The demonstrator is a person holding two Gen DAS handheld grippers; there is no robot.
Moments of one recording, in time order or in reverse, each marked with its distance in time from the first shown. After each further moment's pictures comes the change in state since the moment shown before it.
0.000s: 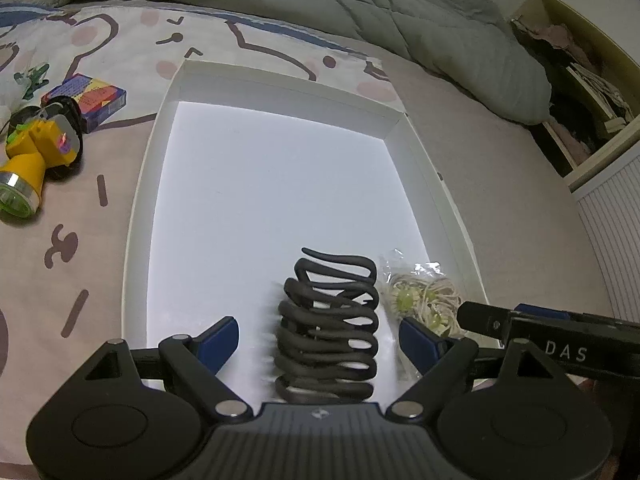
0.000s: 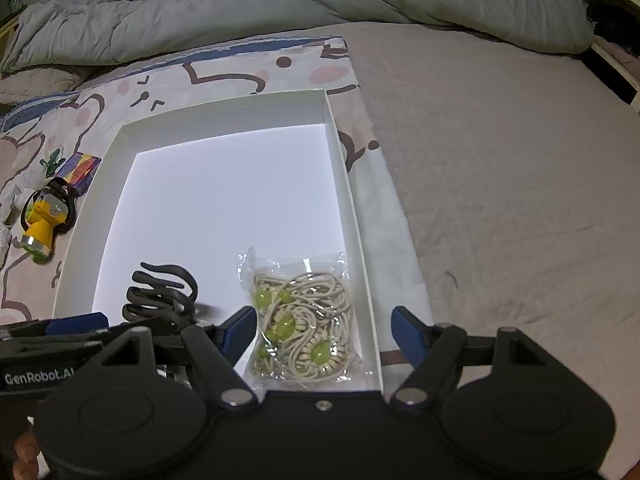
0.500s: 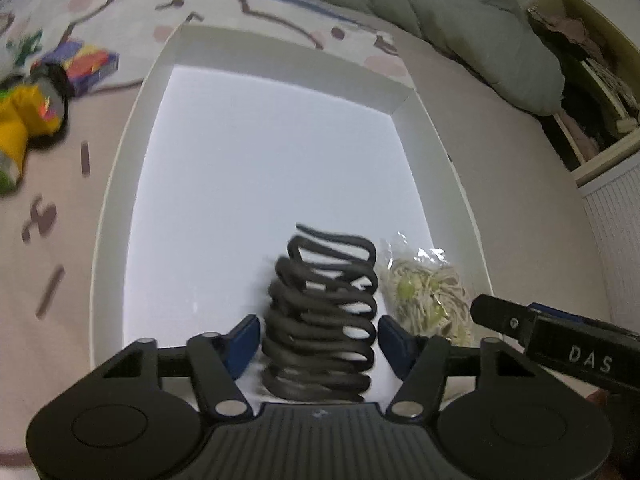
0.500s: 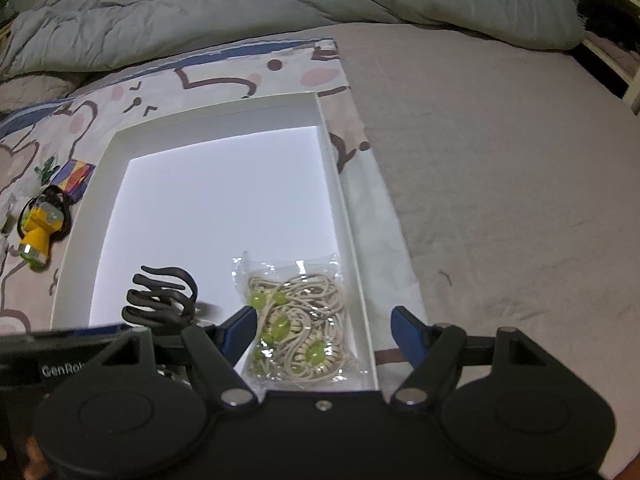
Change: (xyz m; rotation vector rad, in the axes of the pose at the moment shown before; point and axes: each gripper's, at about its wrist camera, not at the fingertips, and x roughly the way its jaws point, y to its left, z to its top) left arm 0.022 0.002 0.000 -0.071 0.088 -0.010; right arm -0.001 -0.004 0.001 0.027 -0.004 -0.018
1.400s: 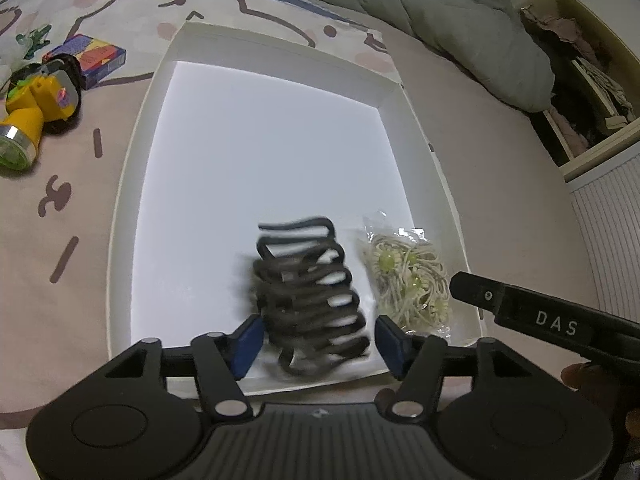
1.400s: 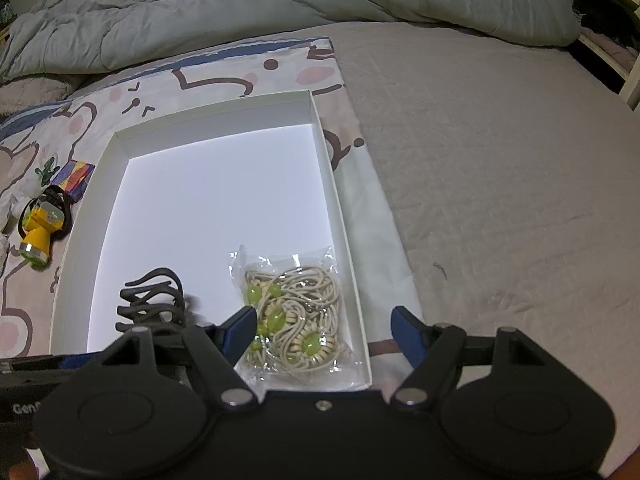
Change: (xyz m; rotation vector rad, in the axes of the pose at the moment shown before) left arm -0.025 -0.007 -0.014 0.015 0.004 -0.015; right arm -0.006 -0.003 -0.004 0.006 0.000 0.007
